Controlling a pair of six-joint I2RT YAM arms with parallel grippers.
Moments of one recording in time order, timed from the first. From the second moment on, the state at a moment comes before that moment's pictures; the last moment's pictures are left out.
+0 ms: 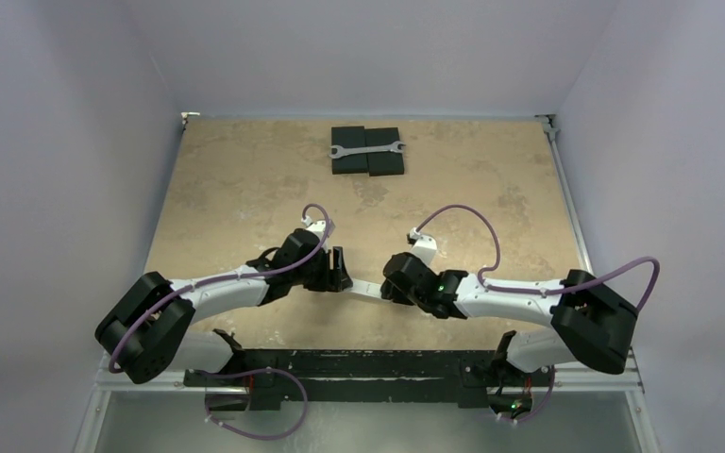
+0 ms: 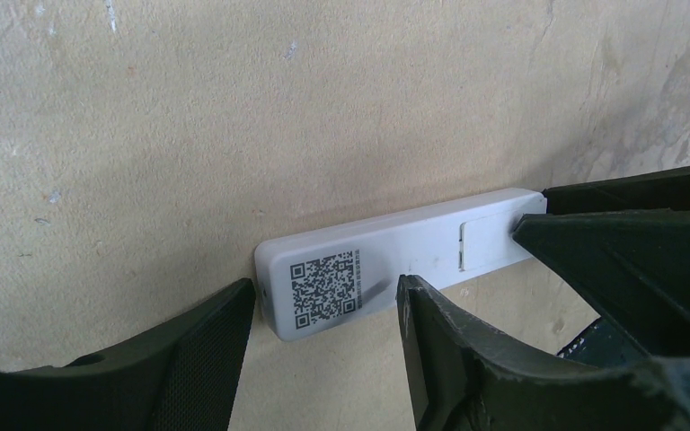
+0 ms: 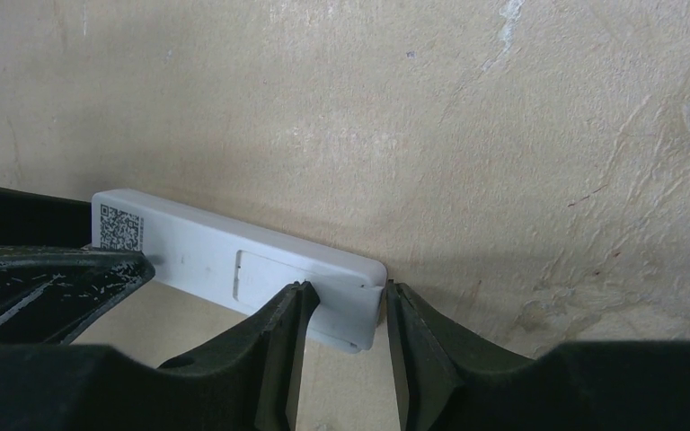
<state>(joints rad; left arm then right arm) -0.70 1.33 0.49 0.05 0.13 -0.62 1.03 1.36 0.61 -0.18 0.40 1.09</state>
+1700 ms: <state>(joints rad) -0.70 1.34 0.50 0.07 0.13 -0.62 1.03 1.35 0.61 -0.18 0.37 1.07</state>
